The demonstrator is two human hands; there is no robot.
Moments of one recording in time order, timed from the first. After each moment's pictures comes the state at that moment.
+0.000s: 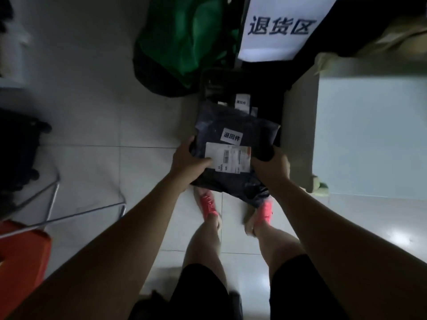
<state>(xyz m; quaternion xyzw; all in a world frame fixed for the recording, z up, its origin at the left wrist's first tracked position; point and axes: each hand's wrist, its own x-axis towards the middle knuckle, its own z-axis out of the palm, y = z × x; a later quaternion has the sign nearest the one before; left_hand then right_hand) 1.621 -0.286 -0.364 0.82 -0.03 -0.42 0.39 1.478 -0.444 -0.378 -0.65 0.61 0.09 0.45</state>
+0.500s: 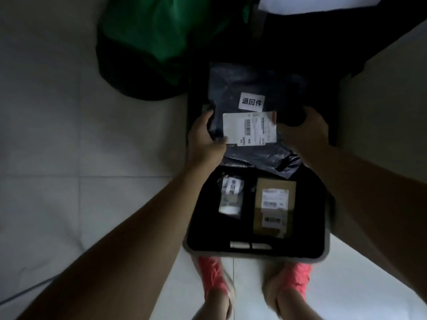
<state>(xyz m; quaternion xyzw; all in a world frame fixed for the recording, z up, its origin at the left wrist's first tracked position) 1.698 -0.403 -0.691 0.85 -0.09 -0.28 0.44 1.581 -0.571 -0.677 -0.71 0.57 0.01 0.43</state>
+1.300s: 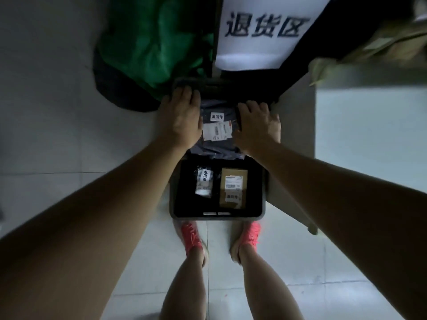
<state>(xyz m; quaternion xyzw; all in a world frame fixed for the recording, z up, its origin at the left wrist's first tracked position) 1.723 -0.433 -0.469 0.88 -0.47 -0.06 -0.02 1.589 -0.561 -0.475 -0.93 0.32 0.16 0.07</state>
